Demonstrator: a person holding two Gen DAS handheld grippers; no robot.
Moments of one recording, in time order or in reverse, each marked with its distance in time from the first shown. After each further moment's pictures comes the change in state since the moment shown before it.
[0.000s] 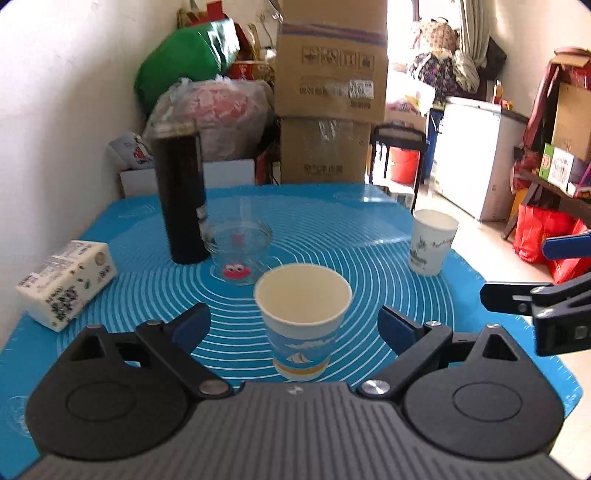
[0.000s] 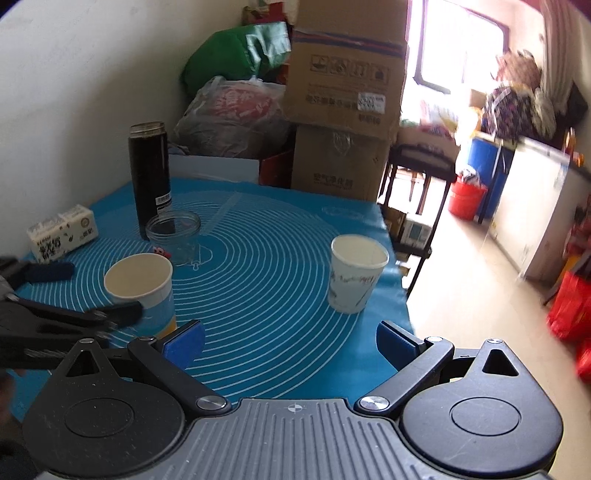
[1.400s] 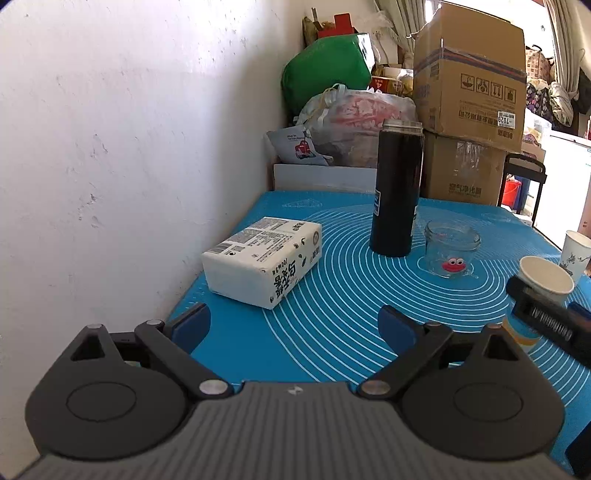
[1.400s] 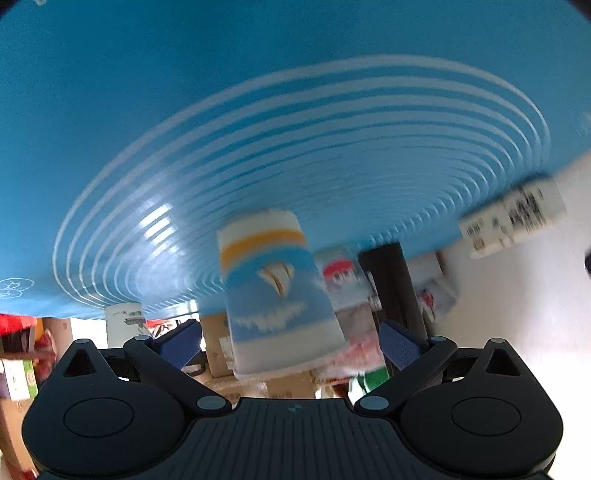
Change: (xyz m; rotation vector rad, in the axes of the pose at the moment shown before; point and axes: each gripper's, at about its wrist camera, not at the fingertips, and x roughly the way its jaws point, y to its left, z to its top) left arm -0.038 0.165 -0.039 -0.121 -0.046 0.281; right arm 0.120 0.219 -0.127 -2.632 0.143 -0.534
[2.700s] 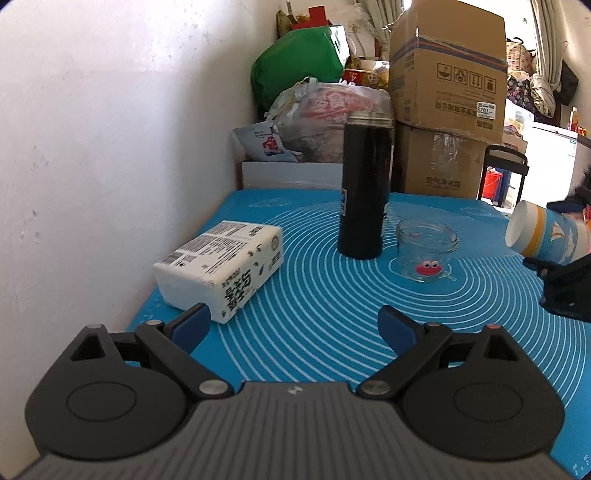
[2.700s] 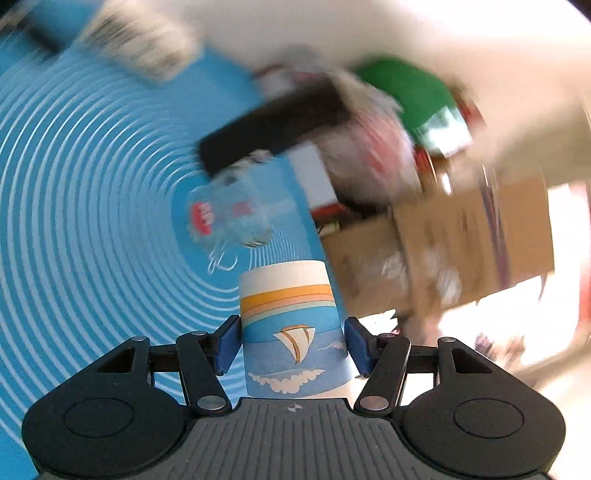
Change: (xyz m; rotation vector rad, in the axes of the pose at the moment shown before) left arm 0.023 -0.030 0.013 0.032 0.016 -0.069; right arm 0.049 -0.026 -0.161 1.890 -0.011 0.322
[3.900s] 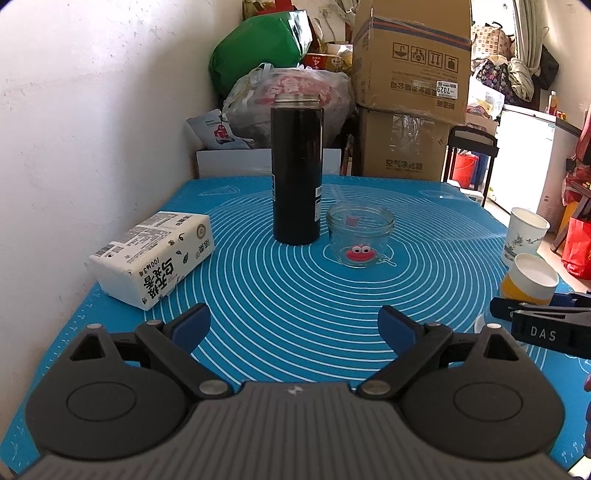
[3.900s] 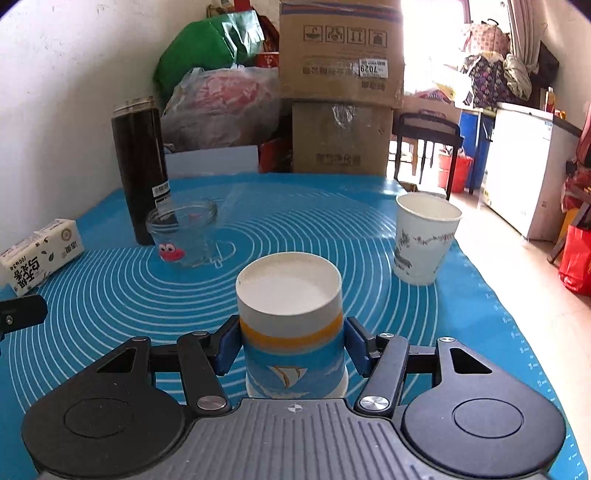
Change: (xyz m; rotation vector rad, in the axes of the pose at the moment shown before) left arm 0.003 -0.064 -0.002 0.024 0.051 -0.065; right arm -0.010 -0.029 -0.121 0.955 0.020 0.236
